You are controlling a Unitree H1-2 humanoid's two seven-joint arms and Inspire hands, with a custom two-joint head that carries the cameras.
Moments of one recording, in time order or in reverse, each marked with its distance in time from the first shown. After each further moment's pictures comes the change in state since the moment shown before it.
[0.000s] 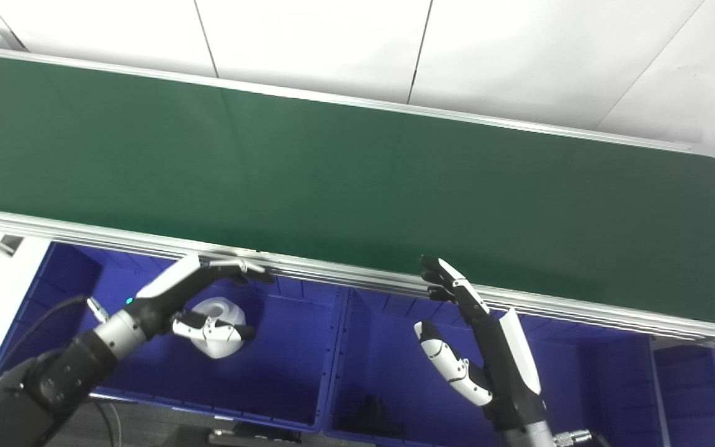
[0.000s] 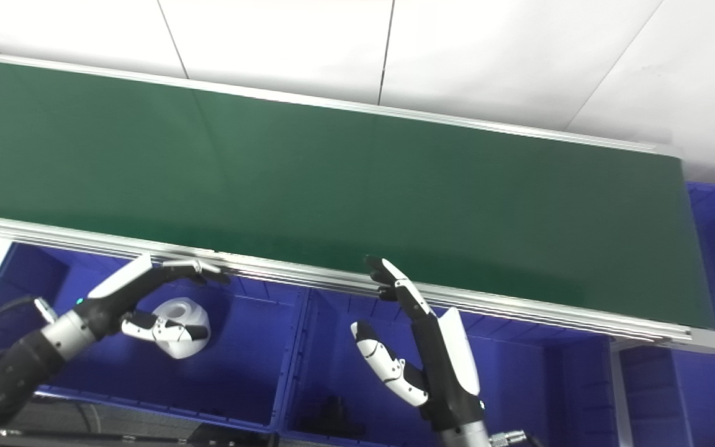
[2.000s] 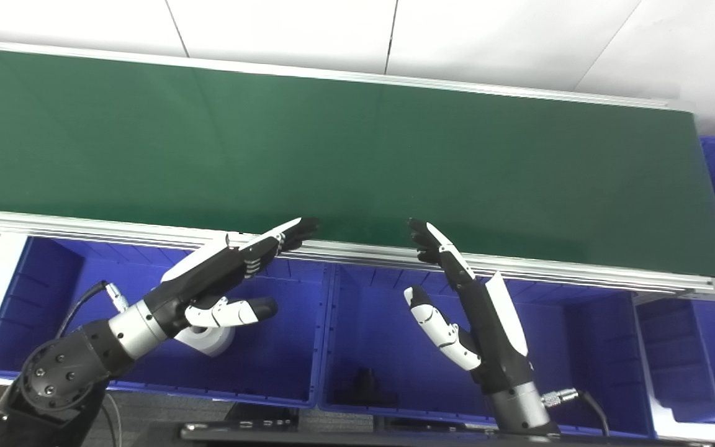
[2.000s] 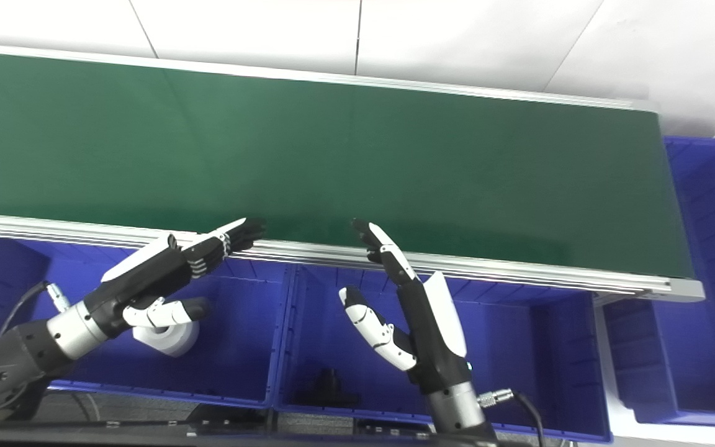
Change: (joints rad) left arm 0.108 -0.186 0.182 -0.403 -0.172 0.272 -0.399; right arm 0.014 0.025 0.005 -0.037 0.006 0.049 0.018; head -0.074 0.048
